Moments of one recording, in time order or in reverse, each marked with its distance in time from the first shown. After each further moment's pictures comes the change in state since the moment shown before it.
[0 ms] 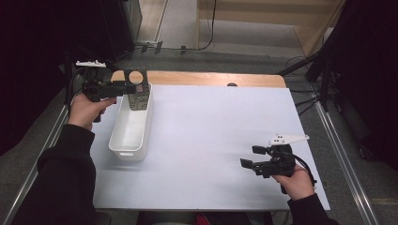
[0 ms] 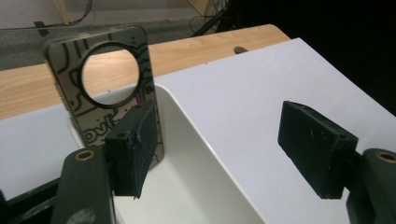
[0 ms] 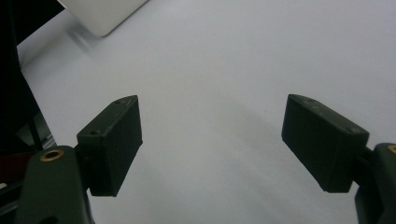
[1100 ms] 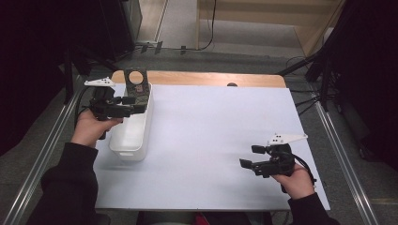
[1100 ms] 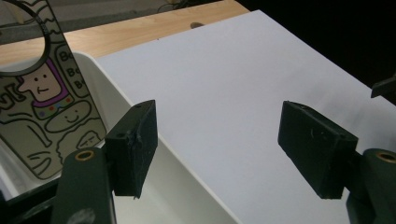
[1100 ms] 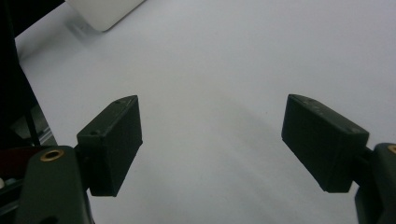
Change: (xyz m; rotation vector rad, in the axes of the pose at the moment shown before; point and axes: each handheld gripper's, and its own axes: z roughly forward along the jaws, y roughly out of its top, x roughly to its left) left arm -0.042 -0.038 0.000 0.020 -0.096 0.088; right arm 0.002 0.003 0.000 0.016 -0.004 -0.030
